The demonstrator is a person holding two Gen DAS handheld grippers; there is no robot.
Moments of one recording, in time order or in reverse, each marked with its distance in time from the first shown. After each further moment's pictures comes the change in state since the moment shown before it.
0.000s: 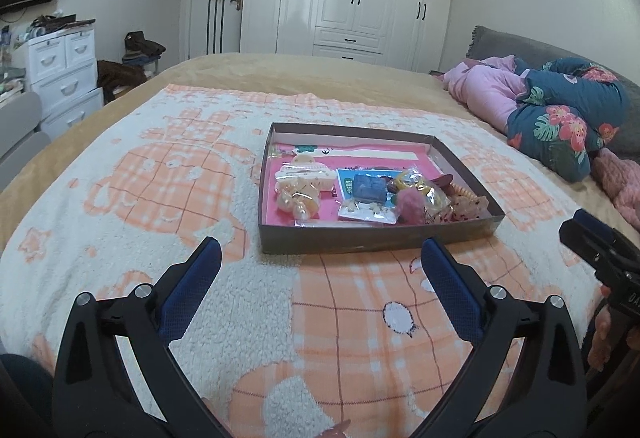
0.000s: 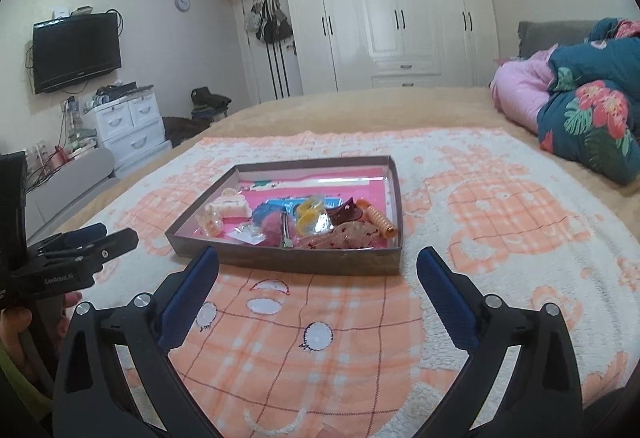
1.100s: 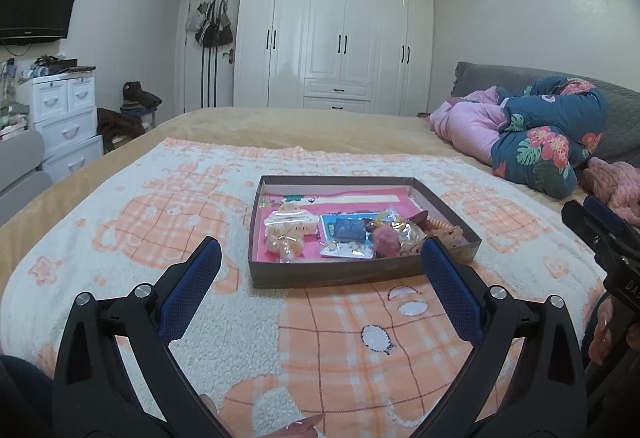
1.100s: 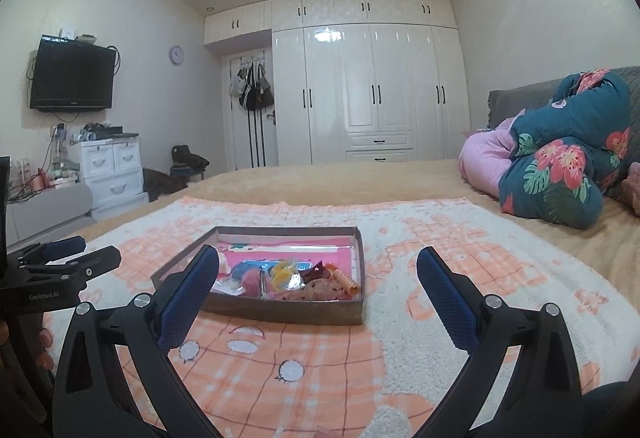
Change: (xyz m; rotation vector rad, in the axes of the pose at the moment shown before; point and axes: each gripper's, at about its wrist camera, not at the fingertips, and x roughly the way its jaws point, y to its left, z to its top) left arm -0.035 -0.018 -0.006 0.052 -0.209 -0.018; right arm -0.041 0.003 -0.009 -0.044 -0.272 -0.104
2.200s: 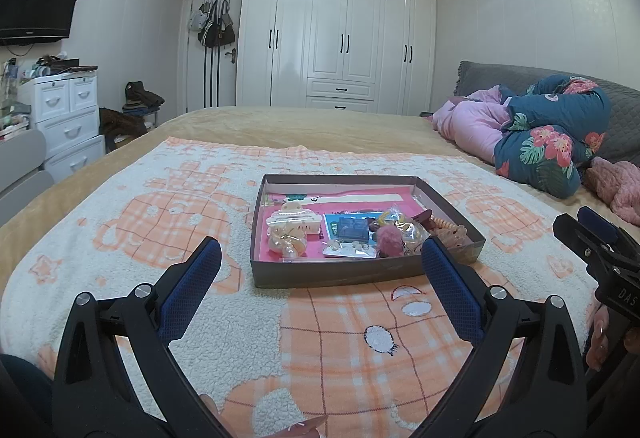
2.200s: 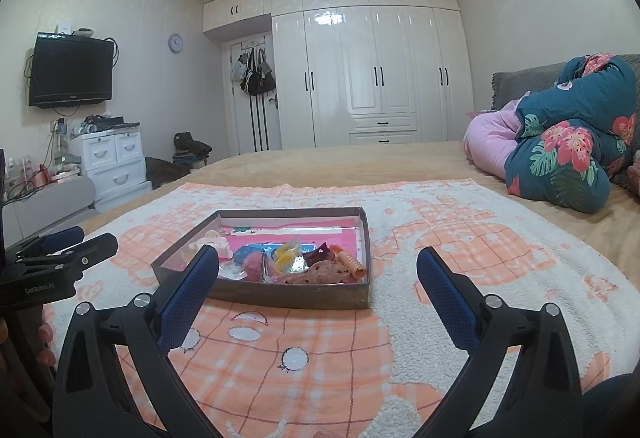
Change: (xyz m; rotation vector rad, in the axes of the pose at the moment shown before) left arm 0.003 0.001 -0.001 -0.003 0.005 0.007; right arm 0.011 0.000 -0.008 0.013 0.064 0.010
